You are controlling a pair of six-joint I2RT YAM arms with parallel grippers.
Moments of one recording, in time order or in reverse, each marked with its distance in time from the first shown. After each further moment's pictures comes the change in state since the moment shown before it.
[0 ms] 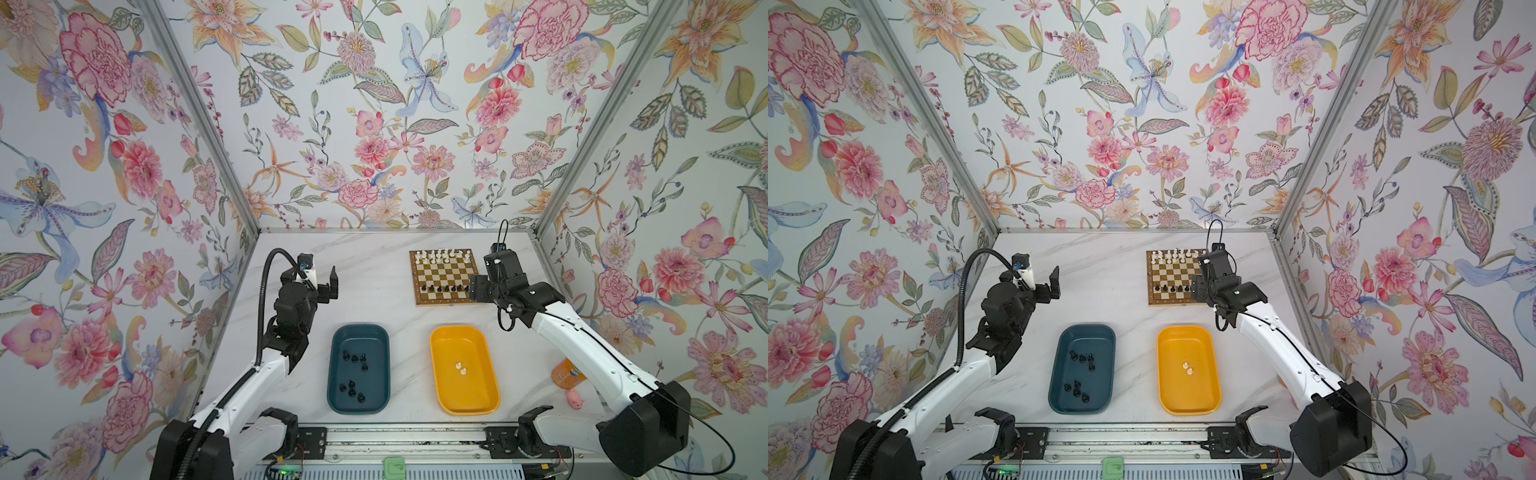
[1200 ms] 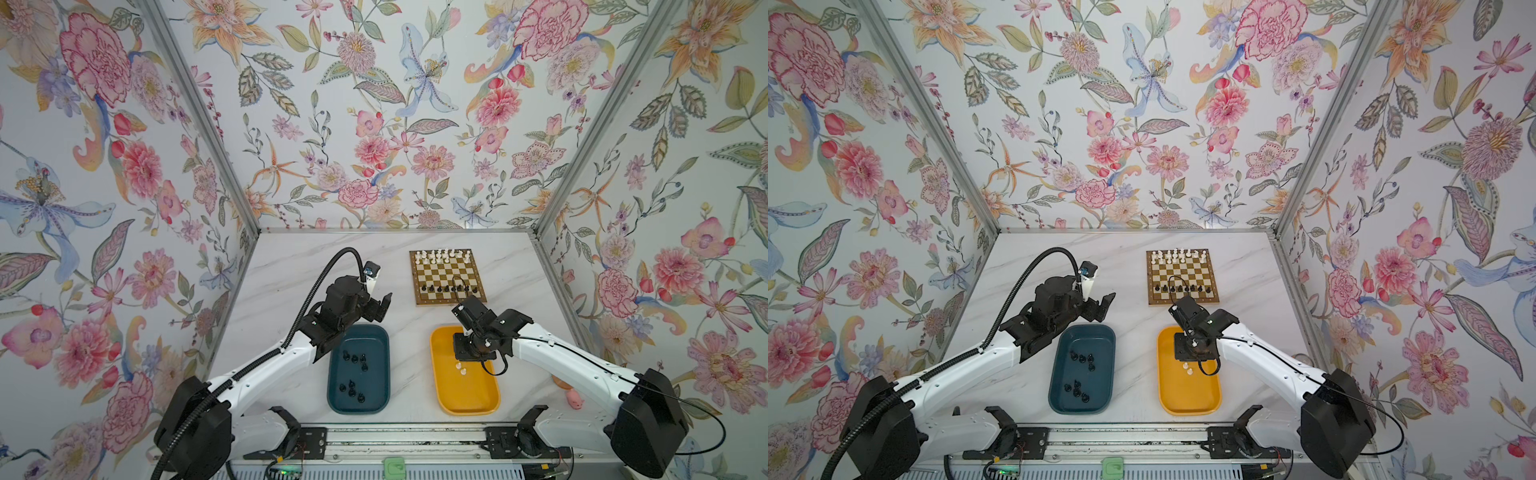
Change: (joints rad) left arm -0.330 0.209 0.218 -0.284 0.131 0.037; right arm 0.249 -0.004 -0.257 -0.179 -0.320 0.288
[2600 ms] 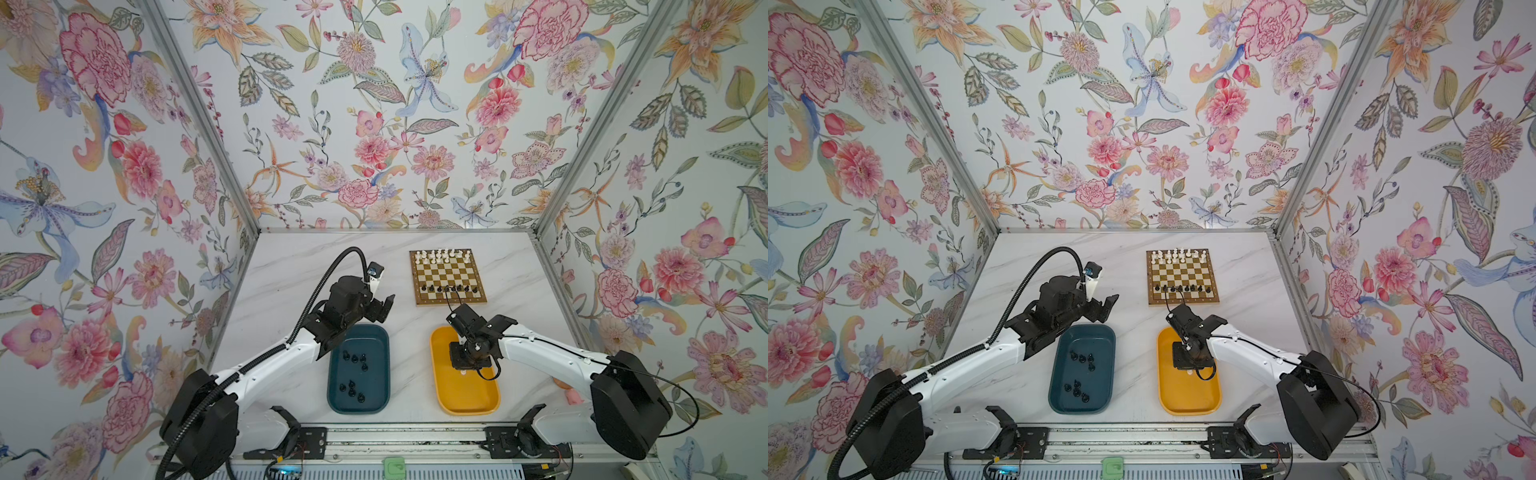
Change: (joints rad) left arm -0.001 0.034 0.007 0.010 0.029 0.000; right arm -0.012 0.096 -0.101 0.110 -0.044 -0.010
